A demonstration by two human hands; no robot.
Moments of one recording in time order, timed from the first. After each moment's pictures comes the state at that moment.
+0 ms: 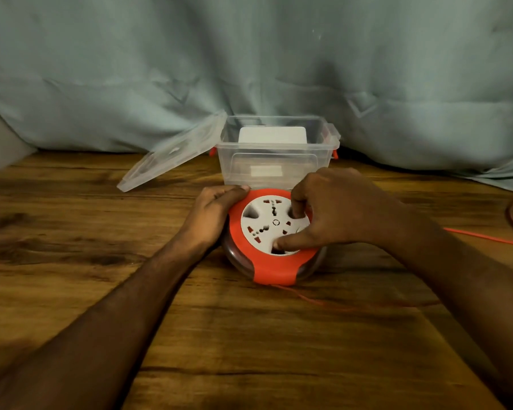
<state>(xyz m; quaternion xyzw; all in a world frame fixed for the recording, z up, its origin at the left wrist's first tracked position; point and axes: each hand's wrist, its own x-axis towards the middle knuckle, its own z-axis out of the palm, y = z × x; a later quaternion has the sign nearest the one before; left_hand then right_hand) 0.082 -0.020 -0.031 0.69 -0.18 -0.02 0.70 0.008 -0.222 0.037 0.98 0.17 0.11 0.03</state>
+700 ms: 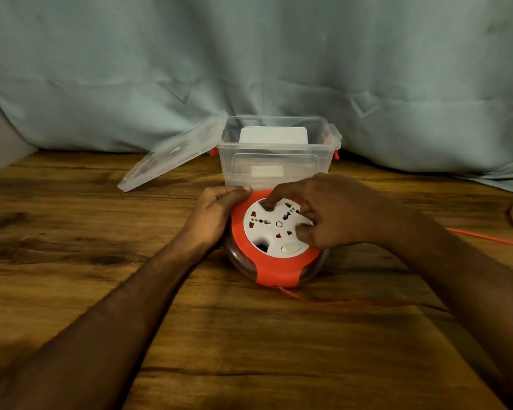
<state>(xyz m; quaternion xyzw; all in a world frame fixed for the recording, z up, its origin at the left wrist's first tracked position) 0.085 -0.018 -0.033 0.70 -0.19 -0.04 0.69 0.009 -0.222 0.039 0.98 0.21 0.03 -0.05</state>
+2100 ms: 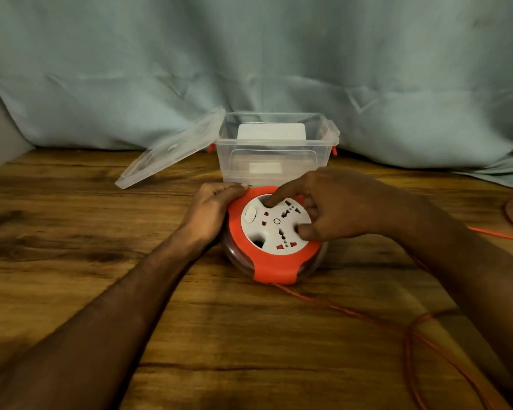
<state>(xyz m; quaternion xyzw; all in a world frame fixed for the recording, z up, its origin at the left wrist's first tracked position) 0.090 -0.019 -0.037 0.69 -0.18 -0.03 0.70 0.004 -0.224 0.049 0.98 0.19 0.00 -0.04</state>
